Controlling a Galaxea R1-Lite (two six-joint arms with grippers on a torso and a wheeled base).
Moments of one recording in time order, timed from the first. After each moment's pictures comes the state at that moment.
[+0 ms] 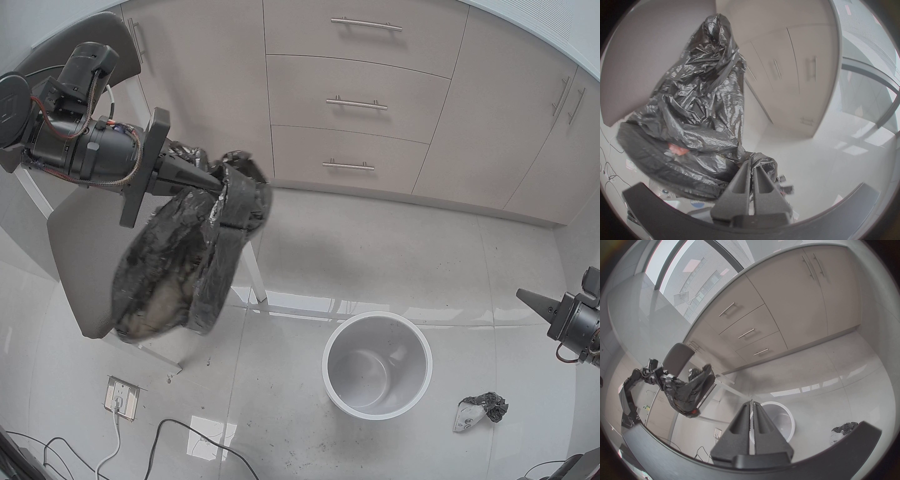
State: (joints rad) left arm -0.31 1.76 -1.87 0.79 -0.69 -0.90; right arm 0.17 1.14 -0.31 -0.67 0.24 0.46
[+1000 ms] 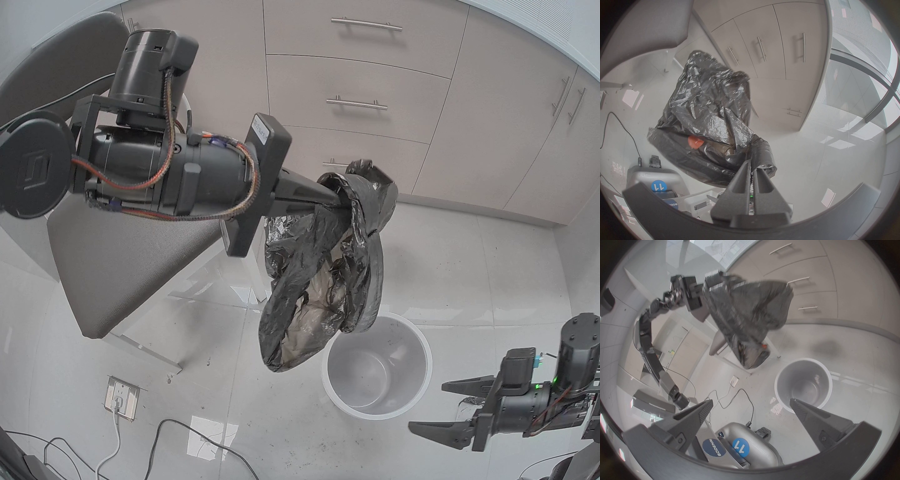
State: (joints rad) left arm -0.64 1.73 -1.57 0.25 -0.52 -1.18; right arm 0.68 1.34 -0.21 -0.67 0.20 0.27
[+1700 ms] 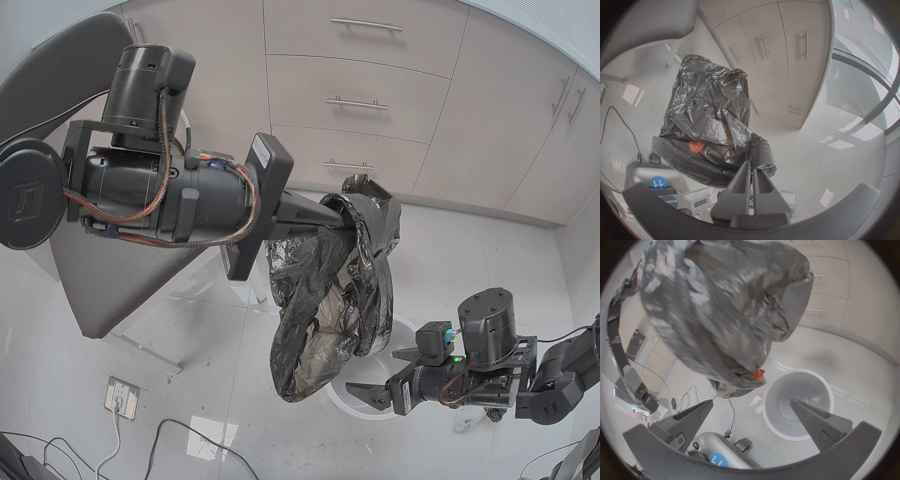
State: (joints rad) left arm -0.67 1.69 -1.46 0.17 -0.50 -1.21; right arm 0.73 1.75 -0.52 -0.67 0.01 0.16
